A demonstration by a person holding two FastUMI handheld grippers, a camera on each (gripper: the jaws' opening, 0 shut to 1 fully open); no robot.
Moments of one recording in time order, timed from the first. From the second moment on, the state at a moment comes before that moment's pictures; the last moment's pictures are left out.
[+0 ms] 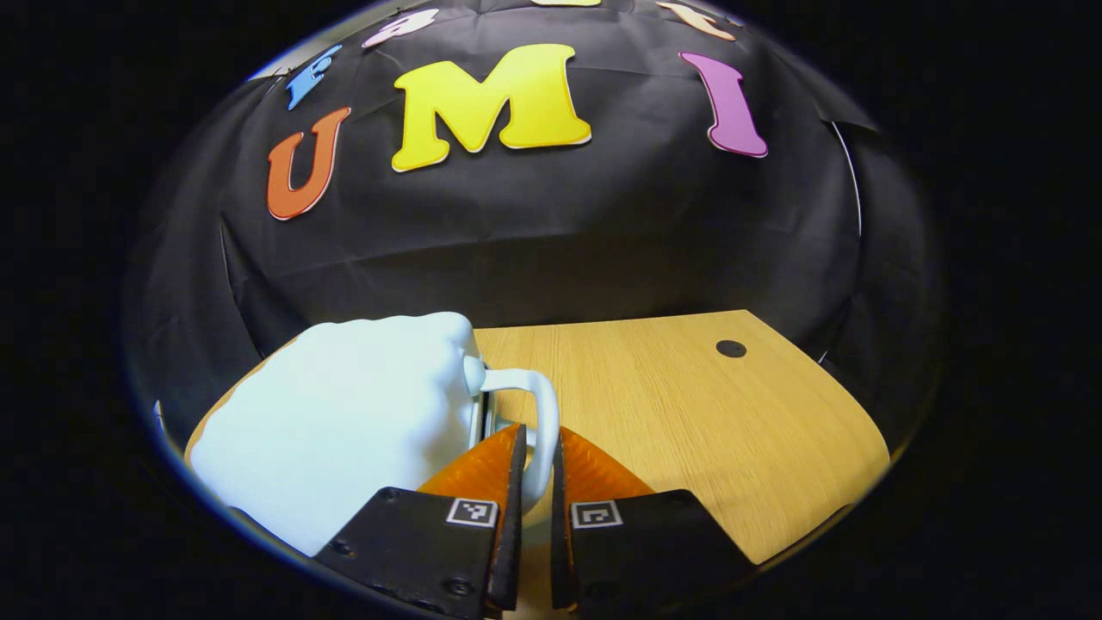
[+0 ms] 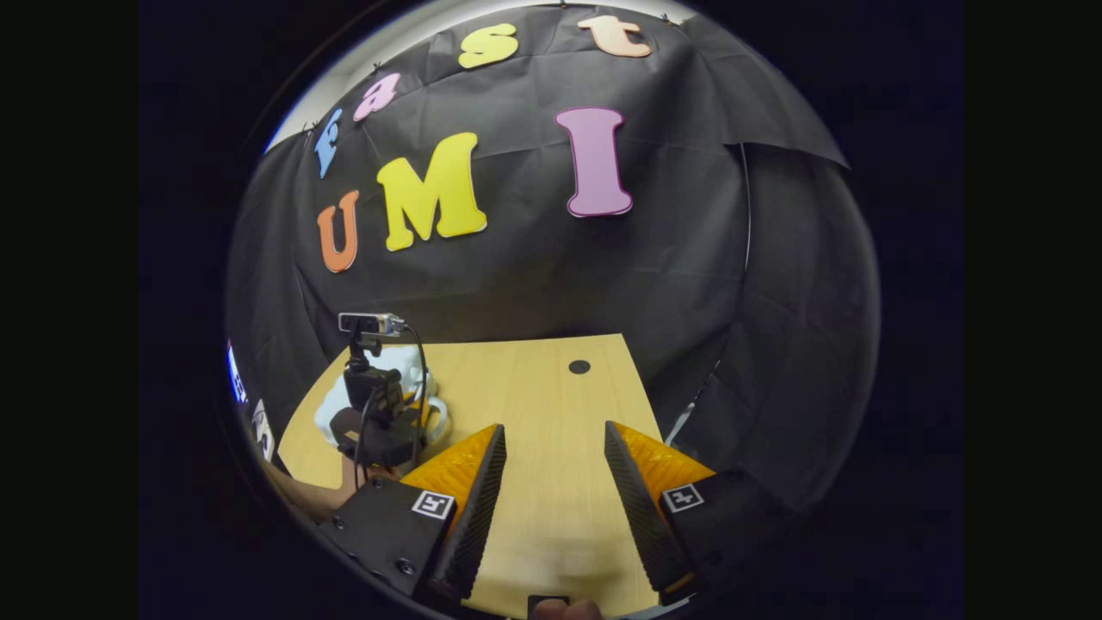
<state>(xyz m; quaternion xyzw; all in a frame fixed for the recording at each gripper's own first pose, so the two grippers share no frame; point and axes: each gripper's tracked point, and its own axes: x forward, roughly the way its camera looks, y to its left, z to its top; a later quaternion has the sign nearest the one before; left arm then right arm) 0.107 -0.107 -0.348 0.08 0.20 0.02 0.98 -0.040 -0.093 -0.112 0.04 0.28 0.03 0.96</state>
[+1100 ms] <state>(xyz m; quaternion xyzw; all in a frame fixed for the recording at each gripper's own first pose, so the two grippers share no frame) -0.010 -0.036 -0.056 -0.02 0.00 0.01 1.00 0.019 0.037 0.012 0.00 0.04 0.03 1.00</state>
